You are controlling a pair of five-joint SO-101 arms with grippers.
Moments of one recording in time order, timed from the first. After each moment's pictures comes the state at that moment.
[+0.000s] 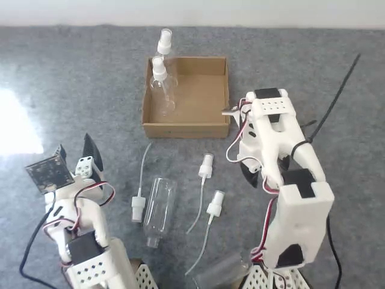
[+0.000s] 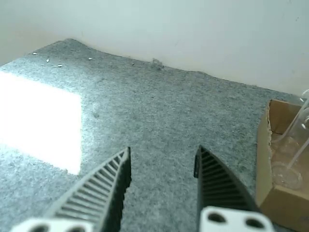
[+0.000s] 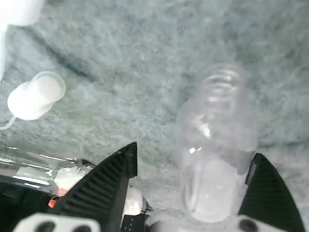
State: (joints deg) left arm -28.7 -103.6 95.1 40.2 7.3; right arm -10.4 23.7 -0.5 100.4 25.5
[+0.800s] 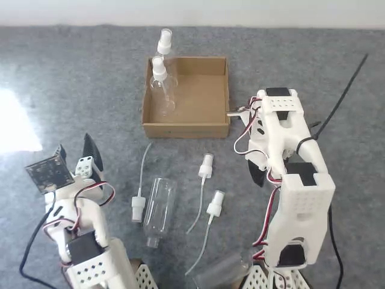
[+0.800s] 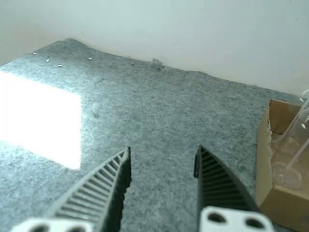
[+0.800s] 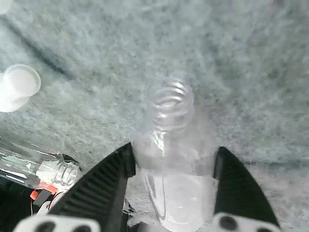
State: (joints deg) left arm -28.7 -103.6 95.1 40.2 7.3; right arm -6.1 30.2 -5.0 100.1 34.2
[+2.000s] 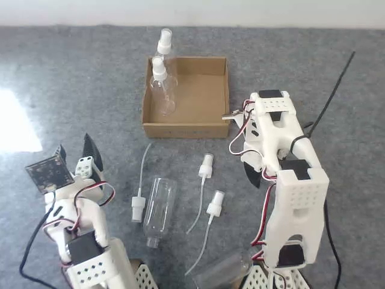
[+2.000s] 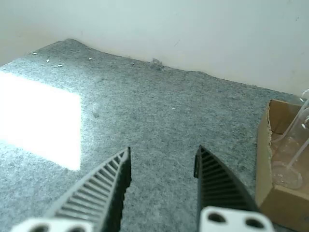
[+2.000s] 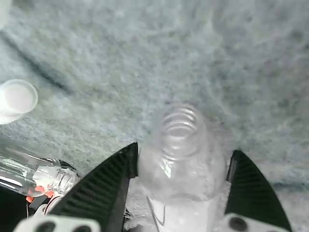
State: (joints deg) left arm -28.7 -103.6 95.1 40.2 7.3; right arm -7.9 34.5 -6.5 98.6 34.2
